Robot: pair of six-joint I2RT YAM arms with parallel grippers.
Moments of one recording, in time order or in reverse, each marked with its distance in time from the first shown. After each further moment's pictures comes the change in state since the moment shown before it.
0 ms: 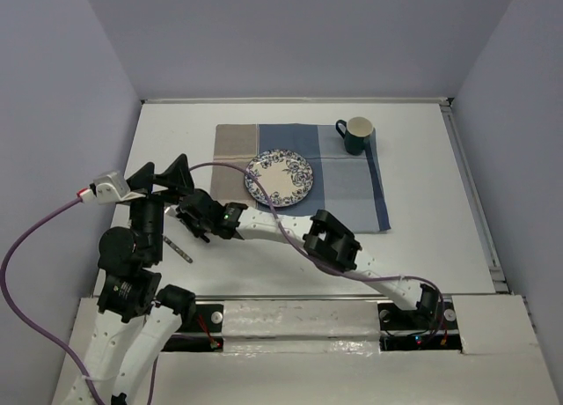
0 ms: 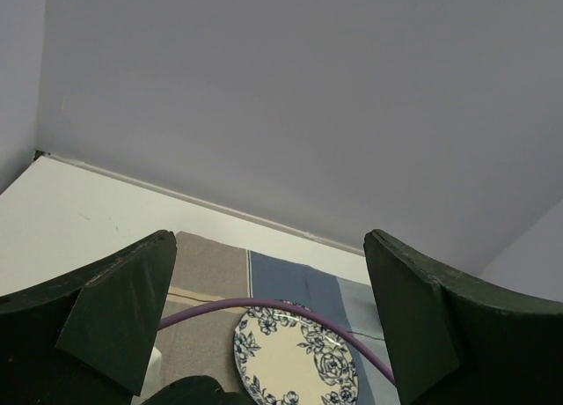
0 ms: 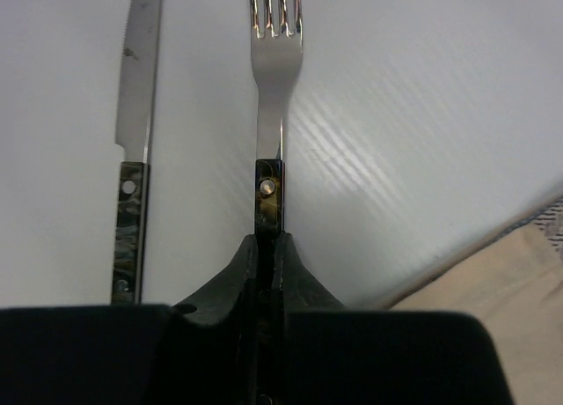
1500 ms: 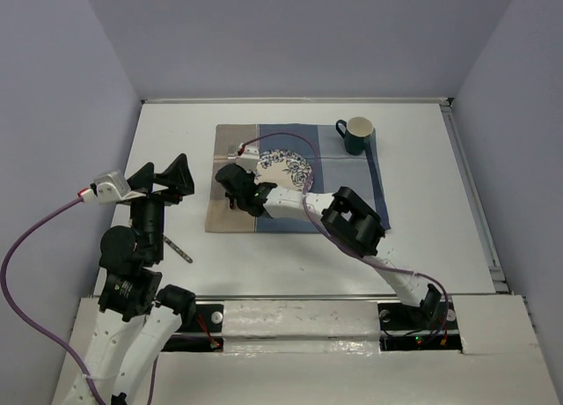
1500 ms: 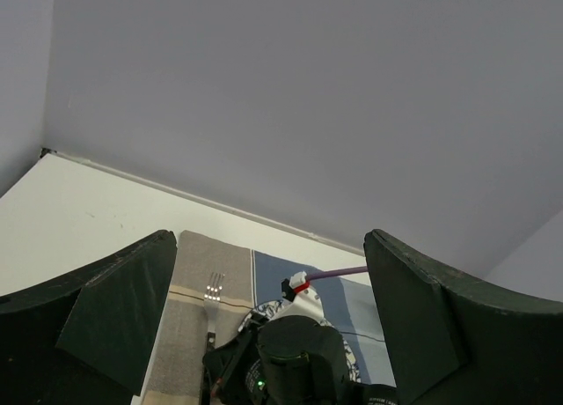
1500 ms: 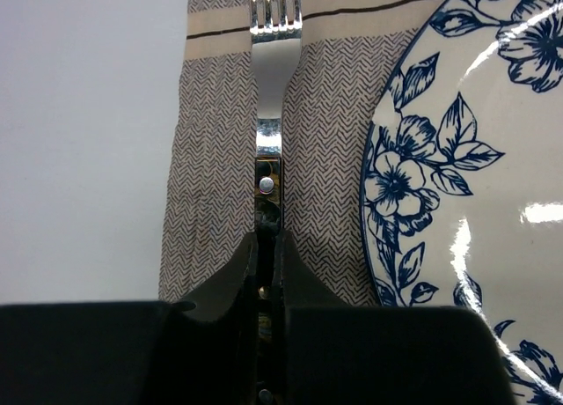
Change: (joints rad) left arm 0.000 0.004 -0.008 0.005 -0.015 0.000; right arm -0.165 -0.206 -0.378 0.185 0.484 0.570
